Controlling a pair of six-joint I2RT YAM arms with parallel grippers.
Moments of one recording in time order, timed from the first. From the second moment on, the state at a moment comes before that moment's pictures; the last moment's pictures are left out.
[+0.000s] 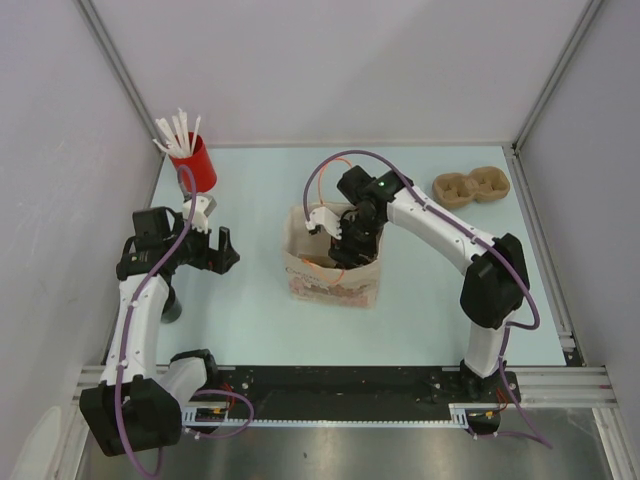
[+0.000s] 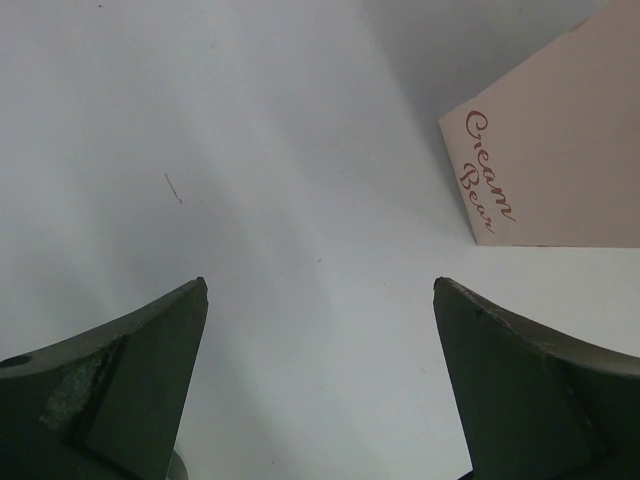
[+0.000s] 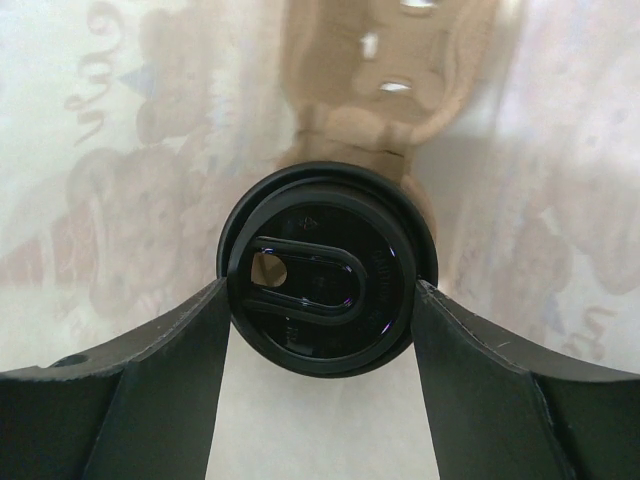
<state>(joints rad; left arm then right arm) 0.18 1.00 0.86 -0.67 0.56 0.33 0.69 1.85 1.71 -1.22 -0.49 -0.75</state>
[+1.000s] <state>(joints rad) 0.18 1.00 0.86 -0.67 0.56 0.33 0.69 1.85 1.65 -1.13 -0.41 -0.74</state>
